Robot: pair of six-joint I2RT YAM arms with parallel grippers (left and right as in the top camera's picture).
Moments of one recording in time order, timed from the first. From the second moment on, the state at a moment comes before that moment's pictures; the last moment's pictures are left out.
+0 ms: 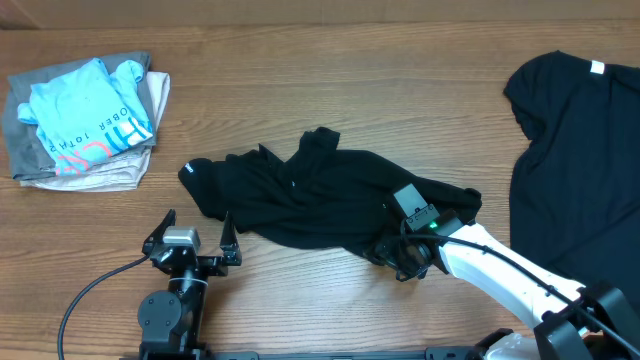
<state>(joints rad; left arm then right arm) -0.05 0.02 0.01 -0.08 0.01 -0.10 0.56 1.47 0.70 -0.61 -0.20 1.04</state>
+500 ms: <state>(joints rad) -0.05 0.02 0.01 -0.08 0.01 -0.10 0.56 1.47 0.69 -0.59 -0.20 1.07</state>
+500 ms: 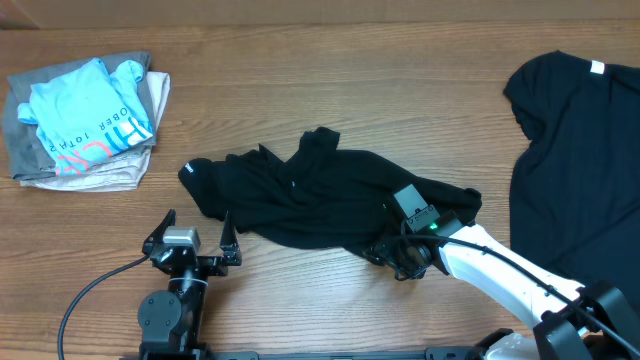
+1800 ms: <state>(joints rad) -0.05 0.02 0.01 -0.08 0.01 -0.10 0.56 1.48 0.68 -0.54 -0.18 1.01</state>
